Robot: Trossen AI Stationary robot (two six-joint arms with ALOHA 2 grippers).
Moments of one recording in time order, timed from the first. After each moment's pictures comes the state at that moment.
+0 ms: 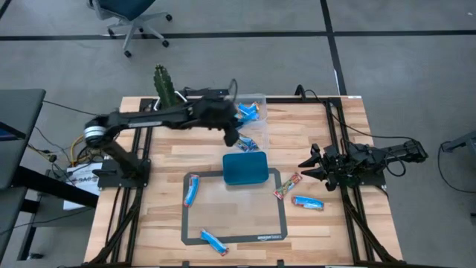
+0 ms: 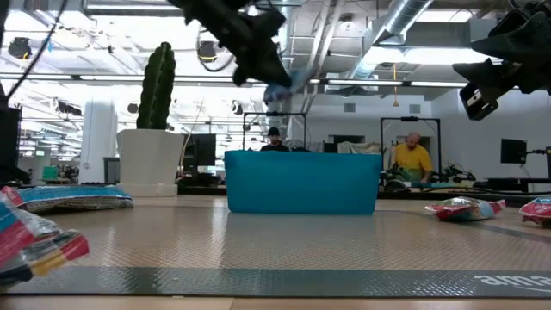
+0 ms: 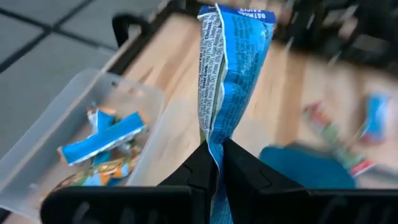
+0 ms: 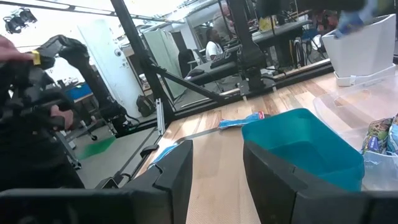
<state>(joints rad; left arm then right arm) 0.29 1.59 1.30 -0.29 0.00 -0.10 0.20 0.01 0.01 0.01 0.00 0.33</state>
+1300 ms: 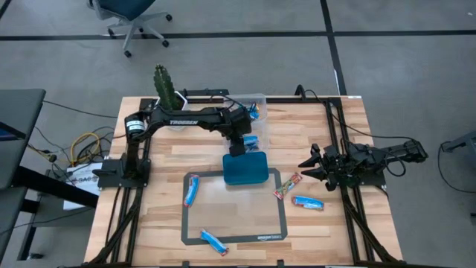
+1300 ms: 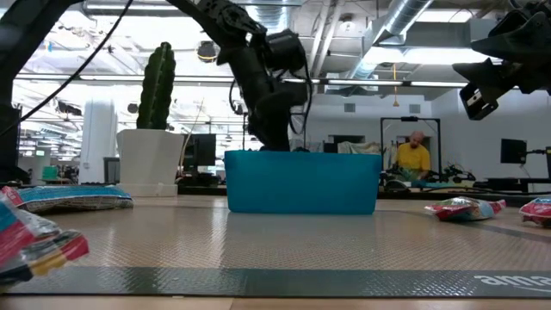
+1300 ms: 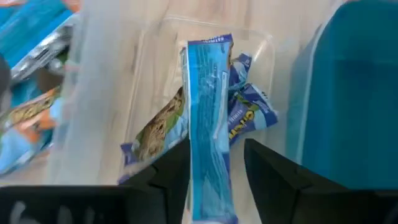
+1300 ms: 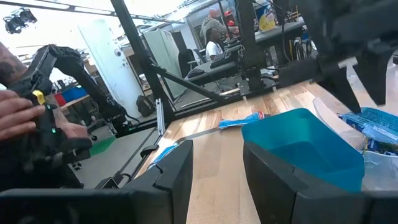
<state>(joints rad) 0.30 1.98 1.52 -0.62 0.05 0.10 0.20 0.01 0.01 0.01 0.00 0.33</state>
